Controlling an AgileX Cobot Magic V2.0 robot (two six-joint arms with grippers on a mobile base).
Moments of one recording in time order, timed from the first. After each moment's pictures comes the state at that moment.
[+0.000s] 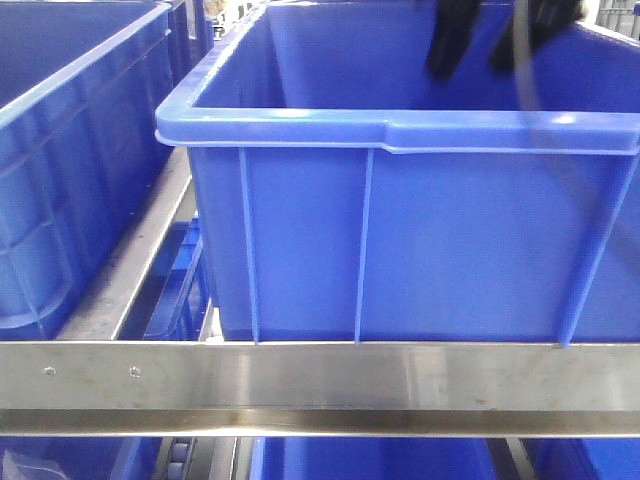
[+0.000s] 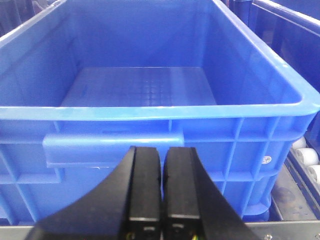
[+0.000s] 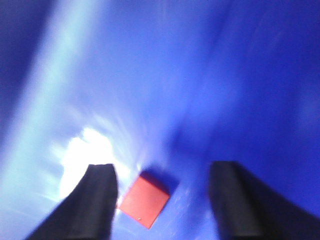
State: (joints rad) left arm -0.05 -0.01 0.01 0.01 0.13 -0.02; right arm 0.37 1.56 -1.39 -0.05 0.71 0.09
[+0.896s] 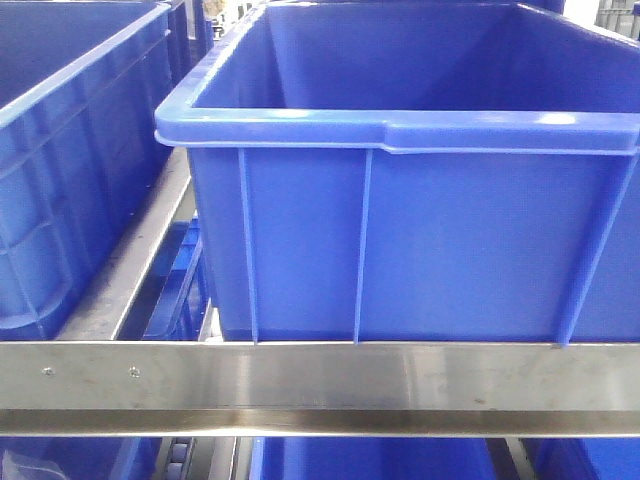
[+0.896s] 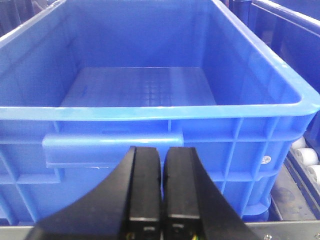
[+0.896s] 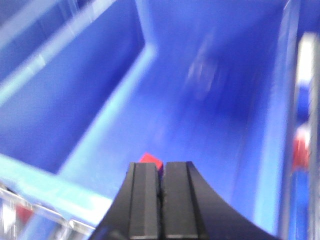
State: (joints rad) left arm -0.05 -0.01 0.01 0.01 0.13 -0.02; right arm 0.37 0.54 -0.68 -0.05 0.47 0.09
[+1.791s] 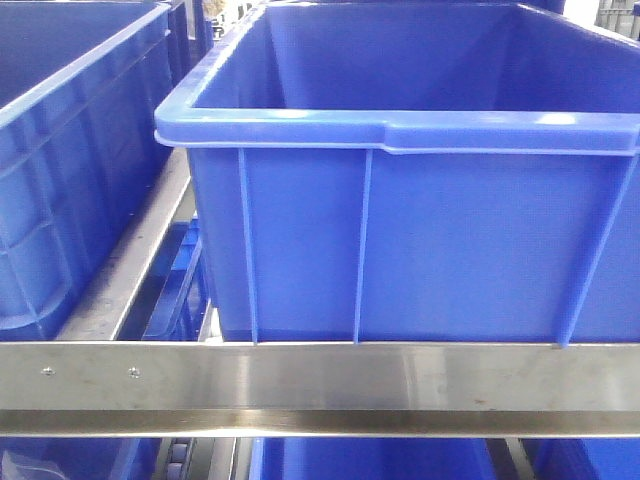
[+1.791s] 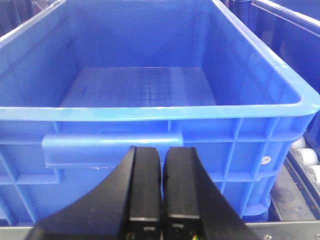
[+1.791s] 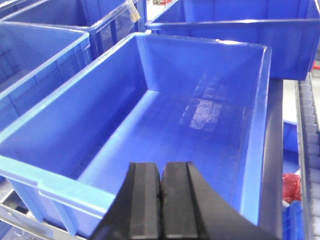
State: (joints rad) left arm -0.05 -0.01 0.01 0.01 0.13 -0.02; right arm 0.36 0.35 -0.57 -0.05 0.41 0.09
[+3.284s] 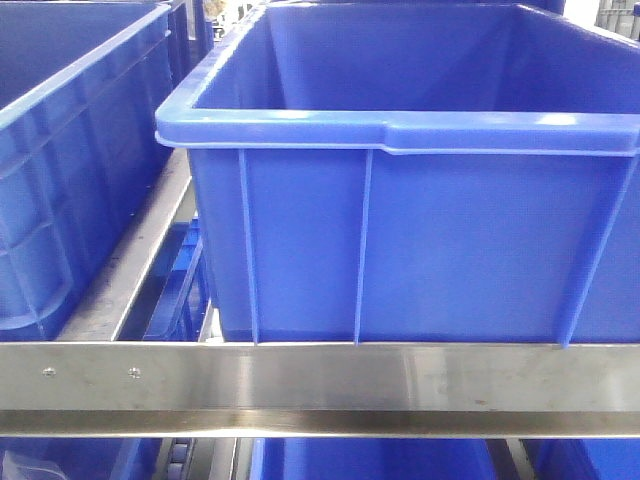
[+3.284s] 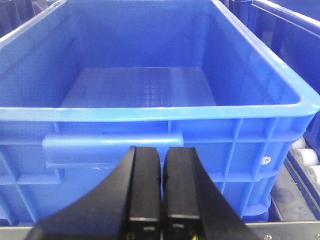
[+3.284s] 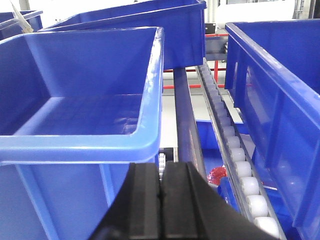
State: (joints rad) left arm -0.05 -0.01 0.01 0.01 0.13 -0.02; right arm 0.00 -0.01 0.03 0.05 0.00 0.05
